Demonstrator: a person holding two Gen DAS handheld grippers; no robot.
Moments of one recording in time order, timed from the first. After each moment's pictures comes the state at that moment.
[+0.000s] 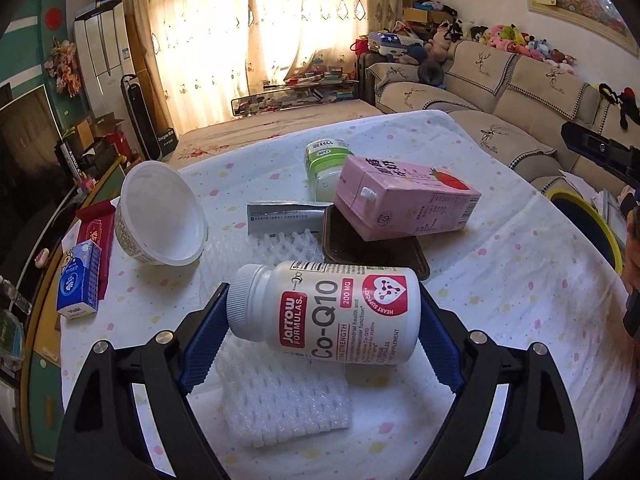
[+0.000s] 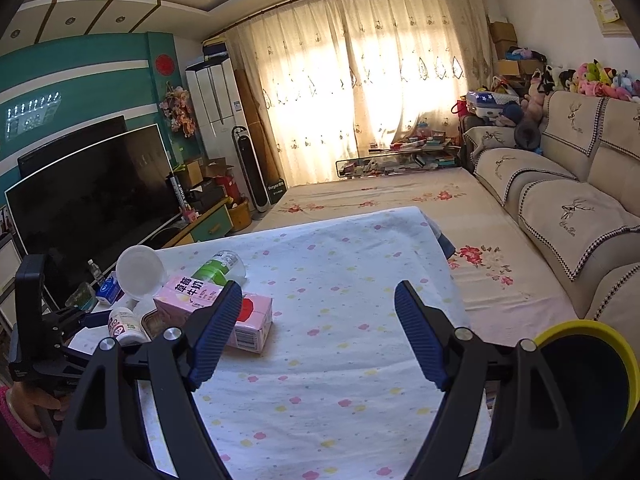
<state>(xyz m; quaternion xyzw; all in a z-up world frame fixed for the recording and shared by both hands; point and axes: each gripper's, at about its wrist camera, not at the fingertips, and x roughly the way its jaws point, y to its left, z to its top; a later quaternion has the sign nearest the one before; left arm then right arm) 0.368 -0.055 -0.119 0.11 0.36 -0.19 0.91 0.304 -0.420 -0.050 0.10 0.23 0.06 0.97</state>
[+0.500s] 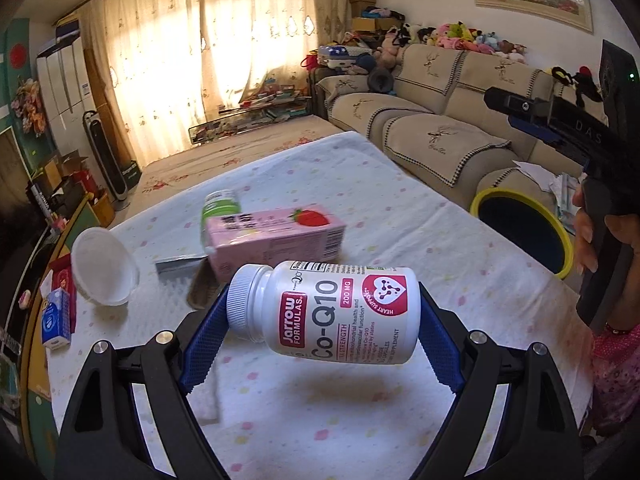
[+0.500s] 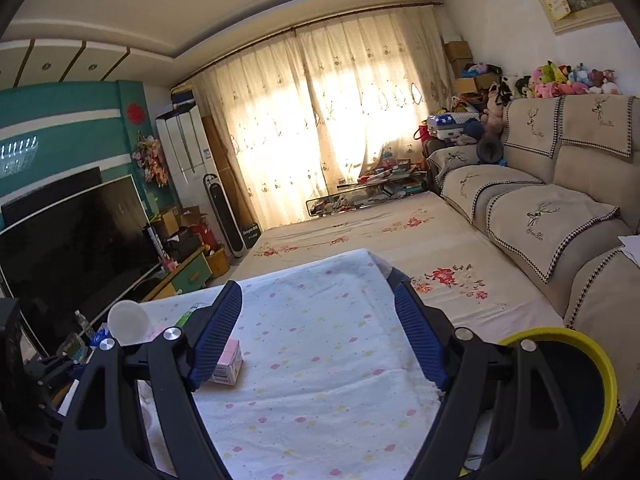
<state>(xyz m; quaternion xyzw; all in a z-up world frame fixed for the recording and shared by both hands) 0.305 -0.141 -0.074 0.14 0.32 -0.27 0.90 0.255 -0.477 -0.018 0.15 0.16 -0.01 0.98</state>
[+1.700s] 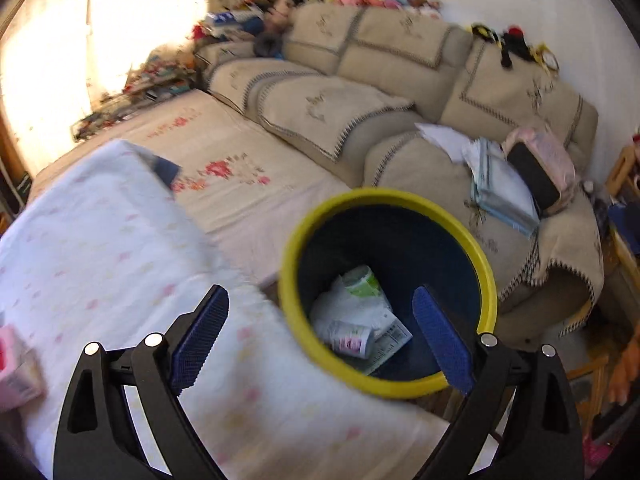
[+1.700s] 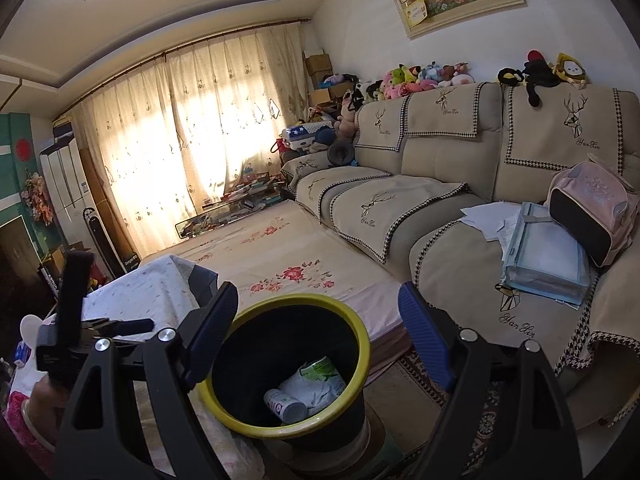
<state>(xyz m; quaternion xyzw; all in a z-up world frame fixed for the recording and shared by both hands) 0.322 -0.415 -0.124 0.14 0.38 -0.41 0.82 0.082 -0.625 -0.058 0.18 0.17 -0.24 0.94</state>
